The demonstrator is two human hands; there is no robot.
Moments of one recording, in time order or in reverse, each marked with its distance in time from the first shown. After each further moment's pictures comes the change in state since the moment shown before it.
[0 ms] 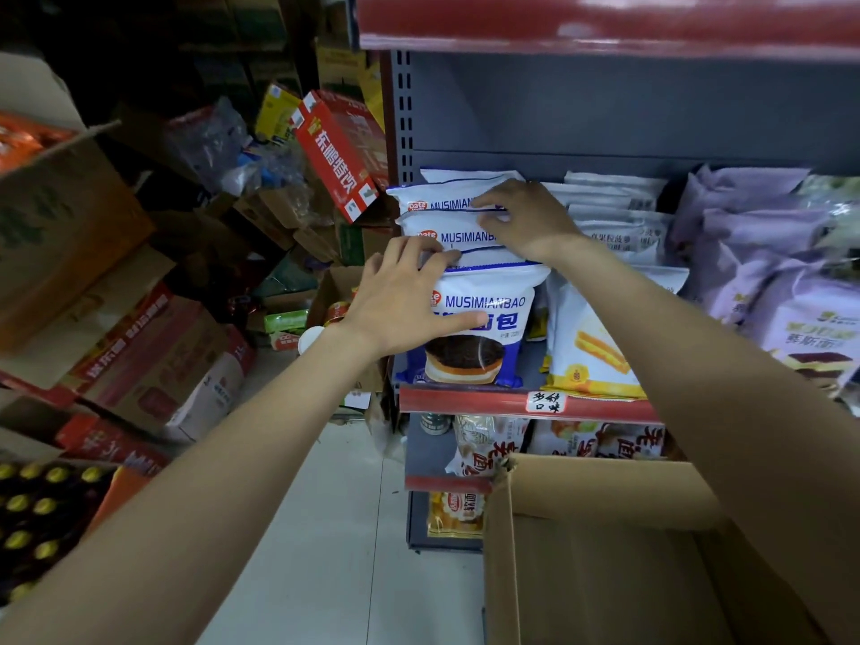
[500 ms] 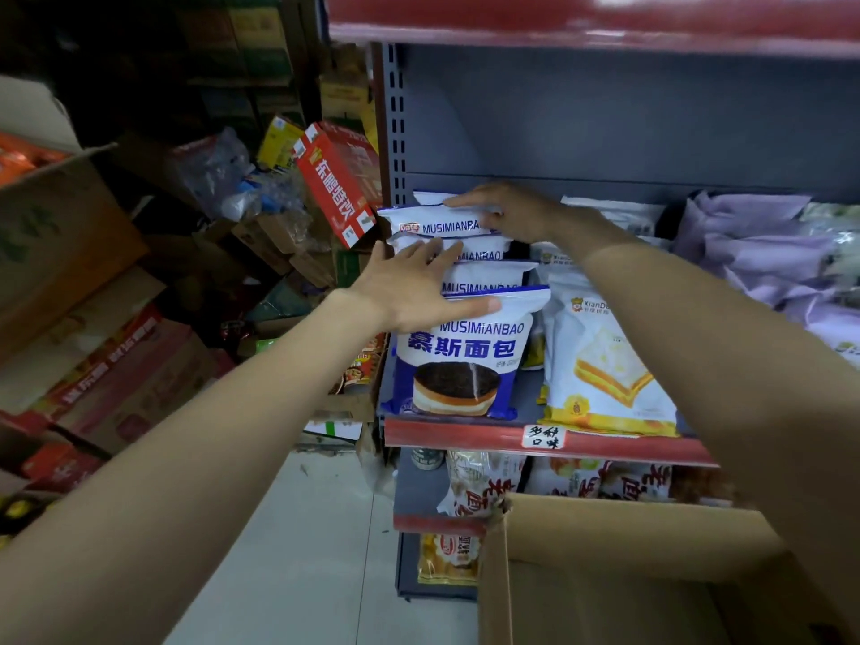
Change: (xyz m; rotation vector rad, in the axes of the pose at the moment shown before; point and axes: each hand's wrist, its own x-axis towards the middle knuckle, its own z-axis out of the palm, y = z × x) left_hand 0.045 0.006 -0.012 0.106 -0.297 -0.035; right_hand 0.056 0.029 -0.007 0.009 -0.246 -0.258
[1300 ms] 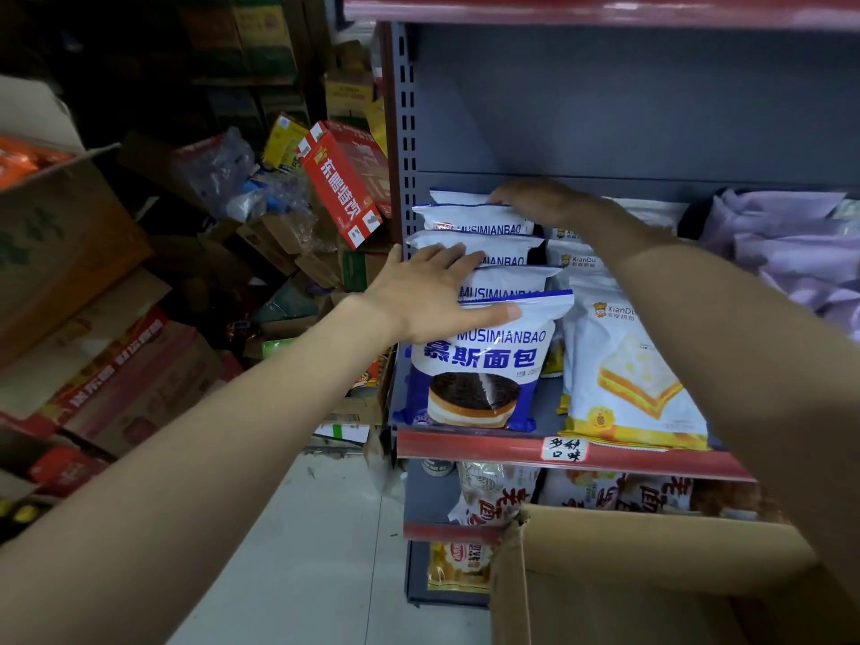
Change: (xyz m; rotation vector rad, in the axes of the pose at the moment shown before) left_hand 0.006 -0.002 0.004 0.010 0.005 0.055; right_hand 0.016 0.010 -0.006 0.177 0.035 0.386
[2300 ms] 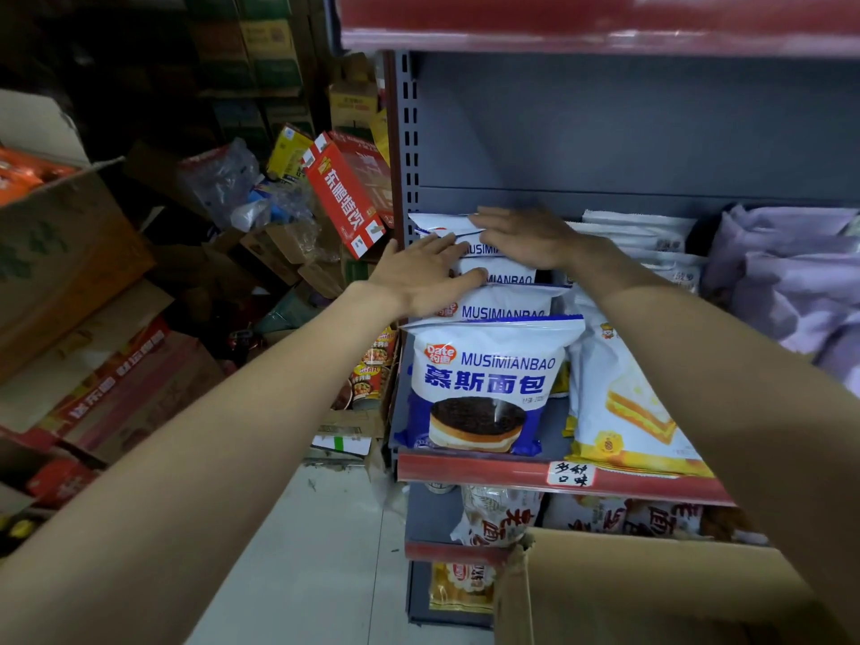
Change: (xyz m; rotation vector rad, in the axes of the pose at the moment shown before) left_hand 0.048 -0.027 -0.001 -0.109 0.052 -0.082; right_hand 0.002 0.002 0.024 -0.356 0.032 -0.182
